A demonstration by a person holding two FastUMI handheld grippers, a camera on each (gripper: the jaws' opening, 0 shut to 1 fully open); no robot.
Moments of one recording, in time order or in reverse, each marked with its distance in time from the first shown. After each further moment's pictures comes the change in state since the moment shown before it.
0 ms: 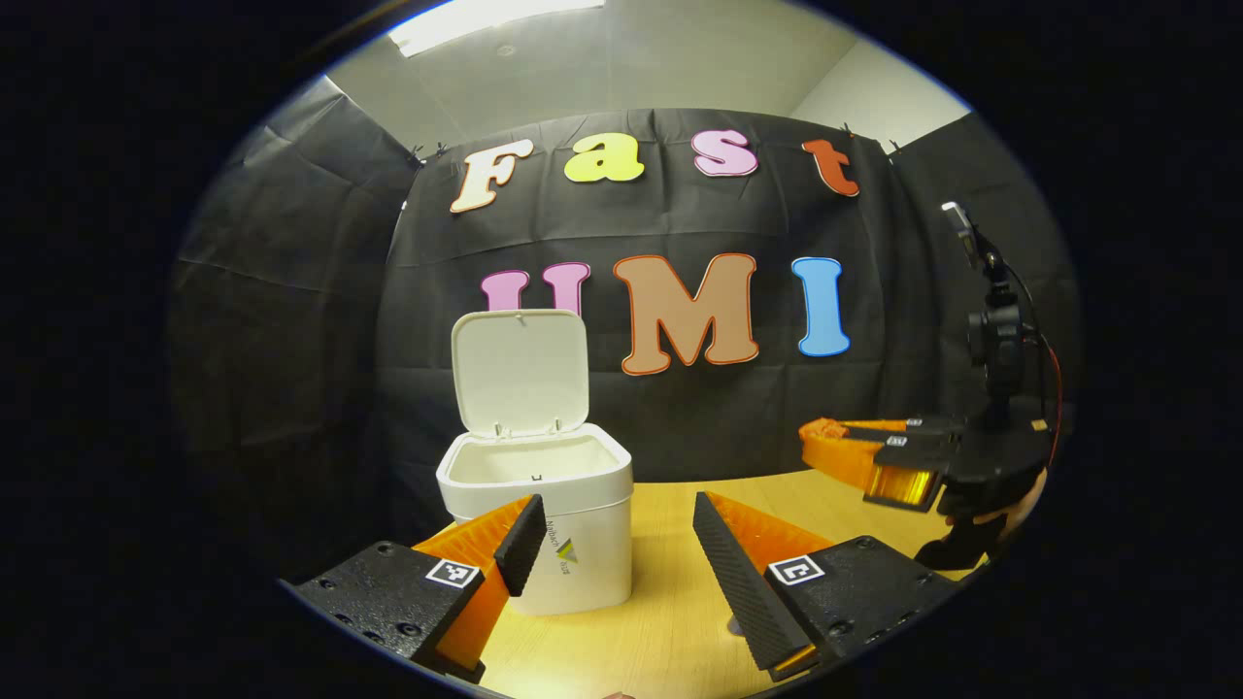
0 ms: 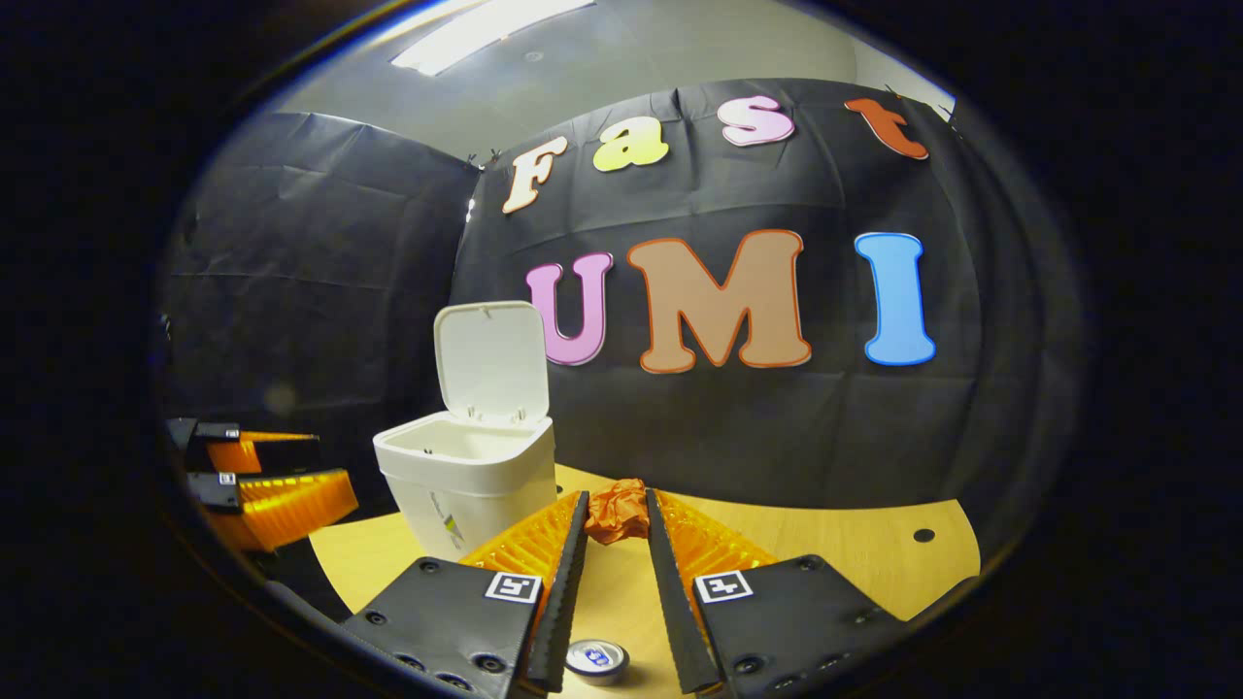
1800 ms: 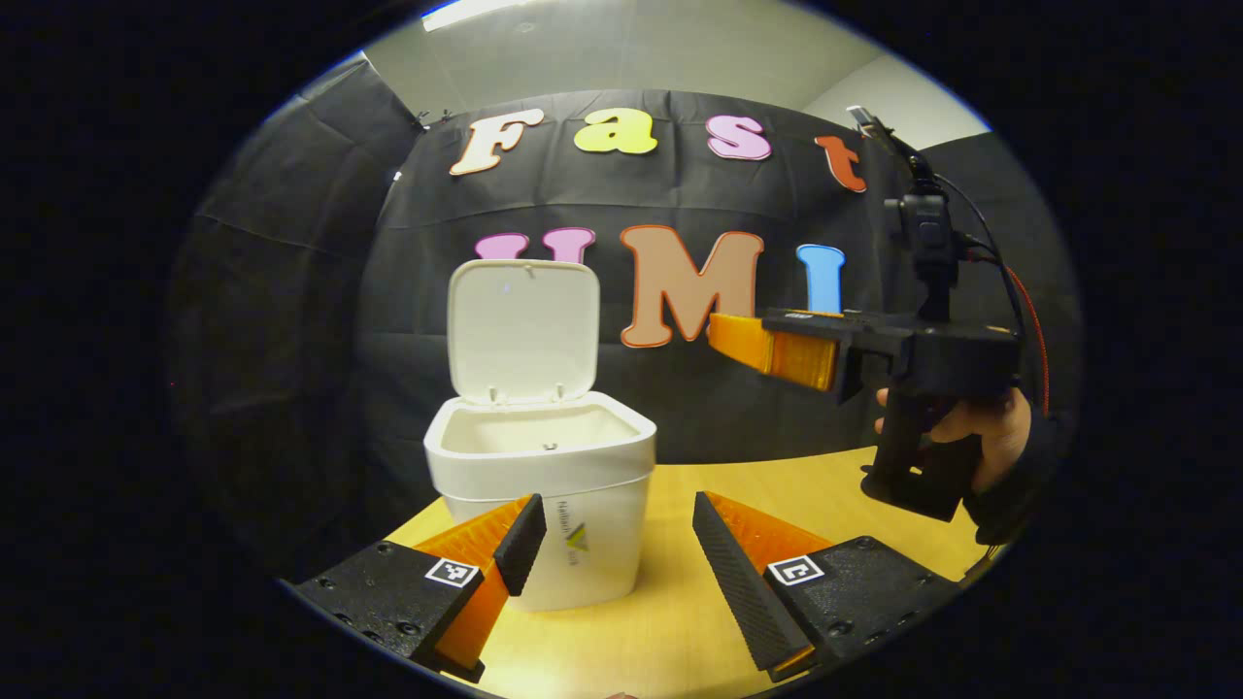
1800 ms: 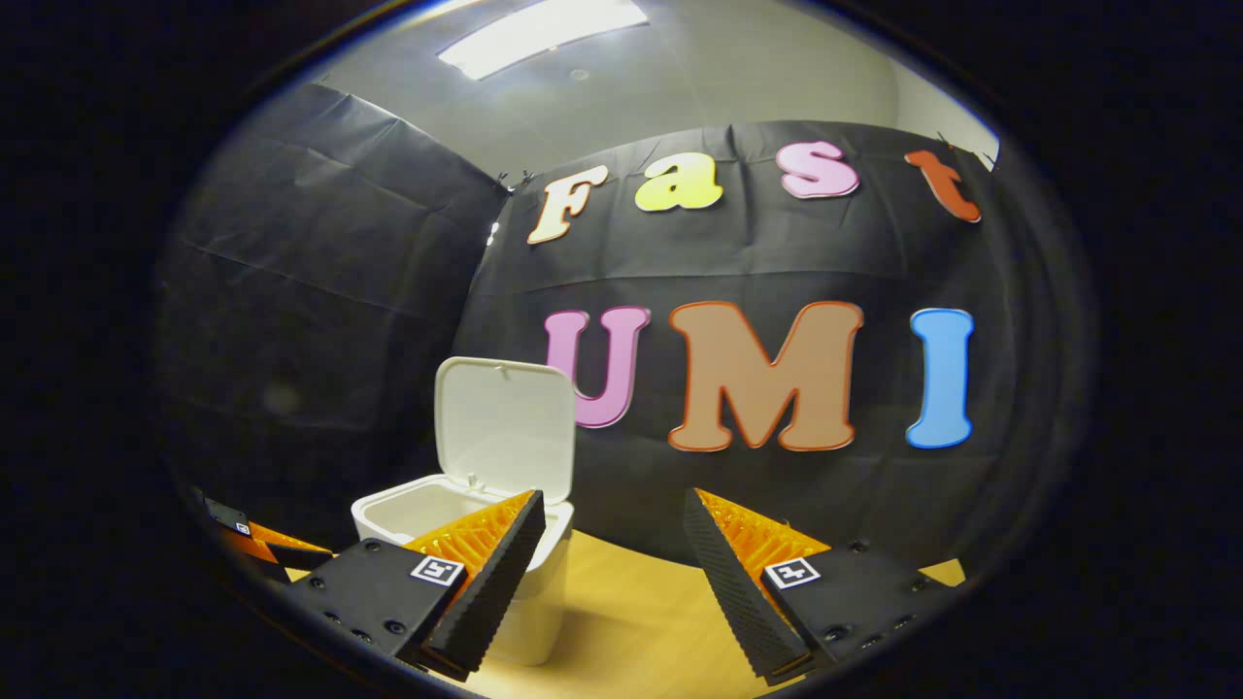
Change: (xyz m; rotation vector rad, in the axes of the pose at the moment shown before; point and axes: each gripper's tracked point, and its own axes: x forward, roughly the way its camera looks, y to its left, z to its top) left arm 0.036 -0.006 -0.043 -0.063 0.052 -0.128; right arm 0.053 0.006 0.075 -0.100 -0.130 -0.081
